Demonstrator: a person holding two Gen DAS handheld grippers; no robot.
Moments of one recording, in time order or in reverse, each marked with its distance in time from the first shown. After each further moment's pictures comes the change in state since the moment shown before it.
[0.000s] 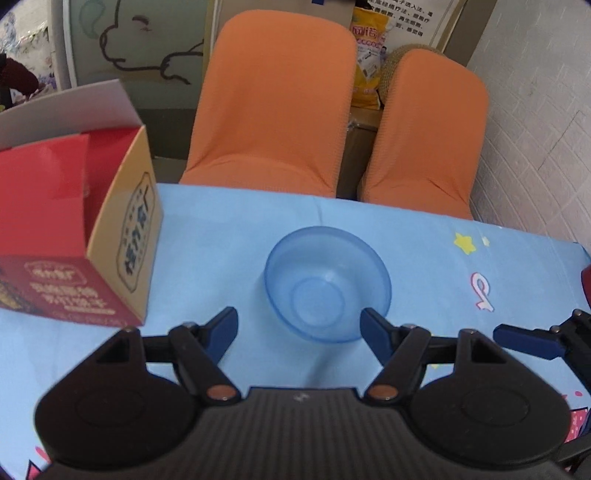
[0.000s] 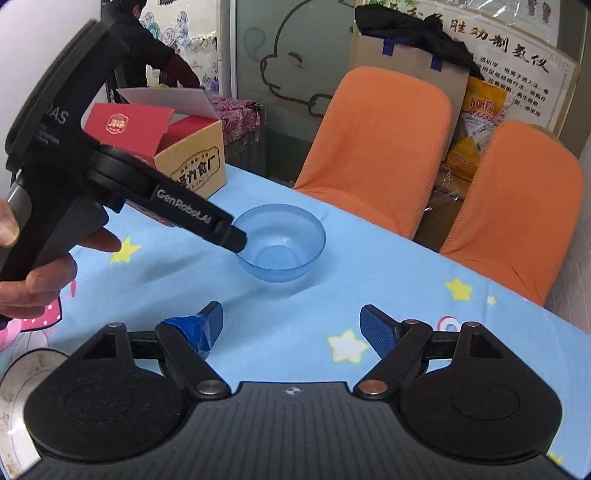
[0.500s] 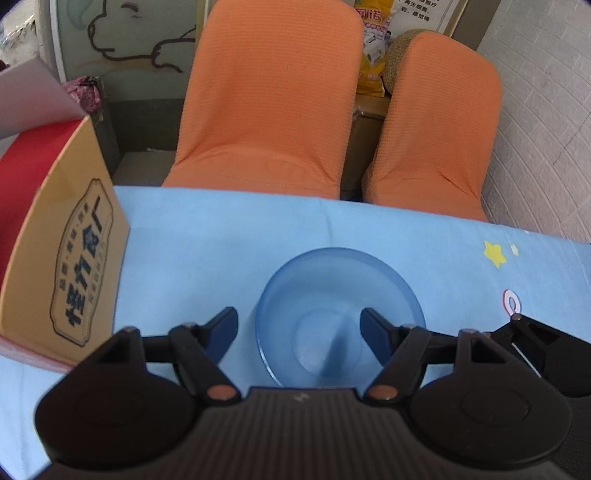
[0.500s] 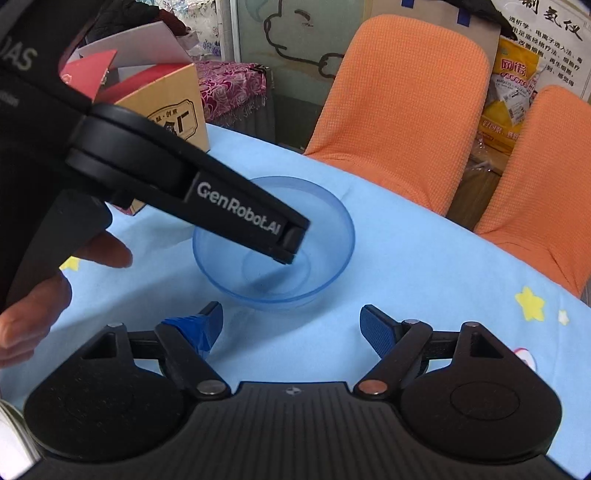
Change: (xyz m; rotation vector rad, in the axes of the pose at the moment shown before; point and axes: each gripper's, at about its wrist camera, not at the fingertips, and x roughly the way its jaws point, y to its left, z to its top) left arm 0.055 0.001 0.022 0.007 0.033 -0.015; right arm 0.085 0.001 0.022 0.007 0.088 0.042
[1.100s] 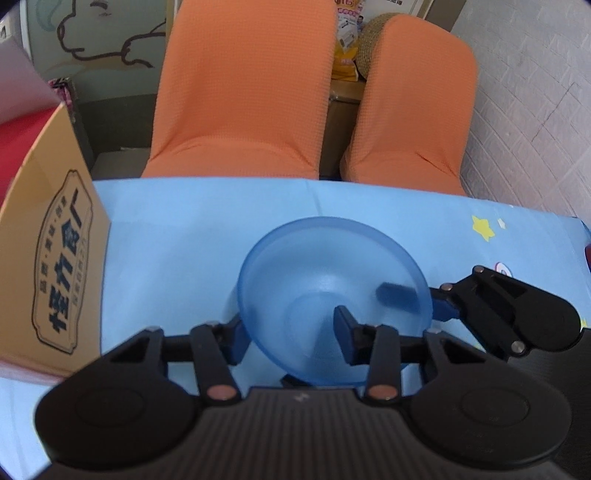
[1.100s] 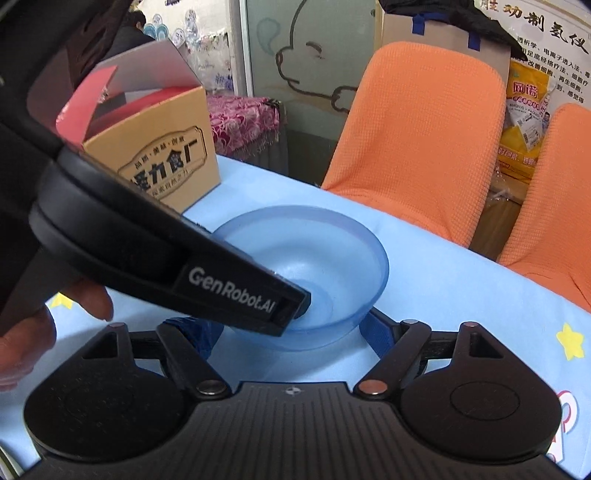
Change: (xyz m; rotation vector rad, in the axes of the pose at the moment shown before) left arm 0.005 0.013 -0.003 0.066 0.032 -0.077; right arm 0.002 0.012 0.000 -0.001 -0.138 0.045
